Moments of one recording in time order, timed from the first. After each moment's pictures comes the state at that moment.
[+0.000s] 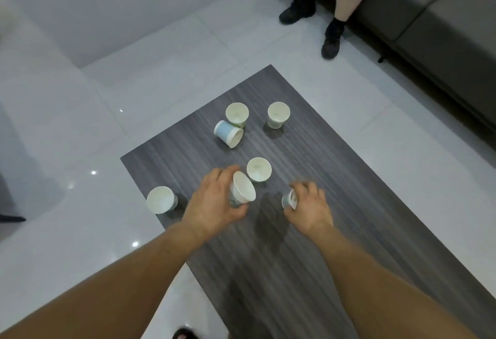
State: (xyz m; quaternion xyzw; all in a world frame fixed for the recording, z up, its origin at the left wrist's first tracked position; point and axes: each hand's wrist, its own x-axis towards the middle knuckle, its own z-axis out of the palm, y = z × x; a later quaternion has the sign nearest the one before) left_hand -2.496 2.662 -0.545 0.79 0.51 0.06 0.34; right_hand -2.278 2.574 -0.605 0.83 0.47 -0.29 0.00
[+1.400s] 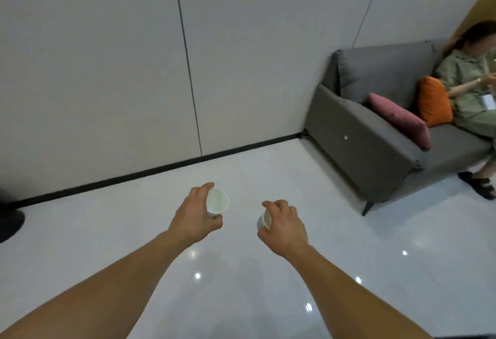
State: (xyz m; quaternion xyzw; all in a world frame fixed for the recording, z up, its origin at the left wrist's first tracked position) left_hand -2.870 1.921 -0.301 0.01 0.93 0.35 0.06; right_hand -2.845 2.148 -0.323 -0.01 0.98 -0.17 0.06
